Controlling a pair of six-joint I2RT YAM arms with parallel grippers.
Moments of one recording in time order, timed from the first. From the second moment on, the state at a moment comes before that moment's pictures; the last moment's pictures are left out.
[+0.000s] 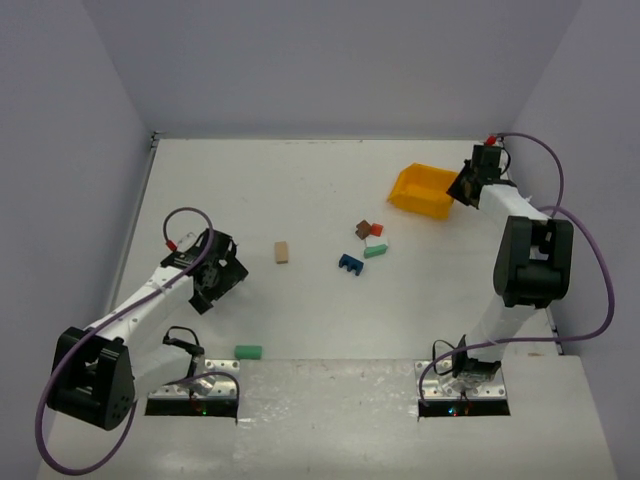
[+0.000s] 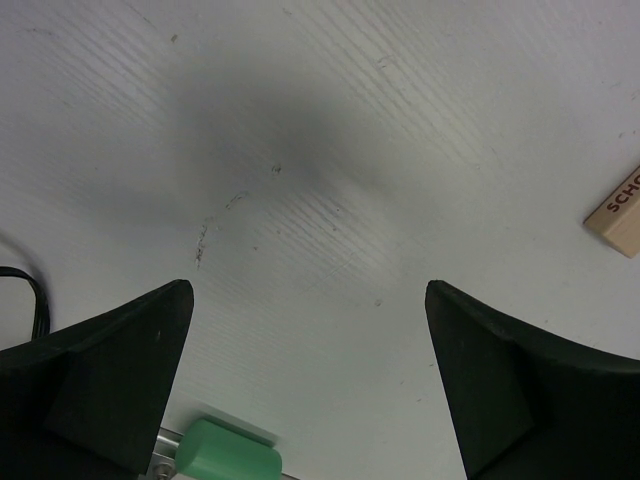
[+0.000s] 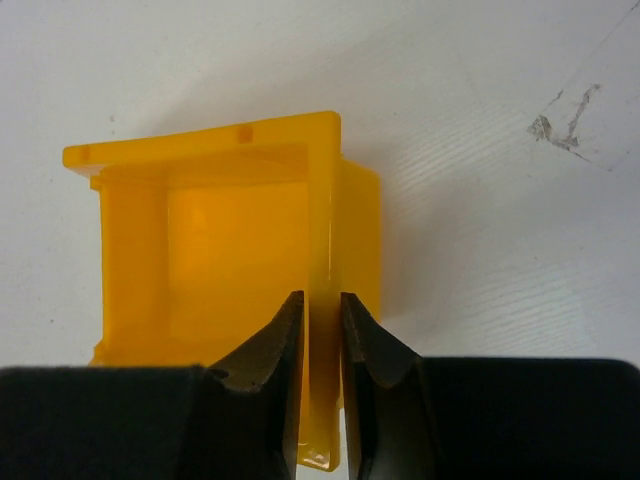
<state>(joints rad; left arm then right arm) -0.26 1.09 0.60 -0.75 -0.27 -1.04 -0.12 1.80 1.18 -0.14 0.04 0.45</state>
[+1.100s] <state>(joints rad) -0.27 1.30 0.73 -0.15 0.04 -0.75 0.50 1.09 0.51 -0.02 -0.34 0.11</state>
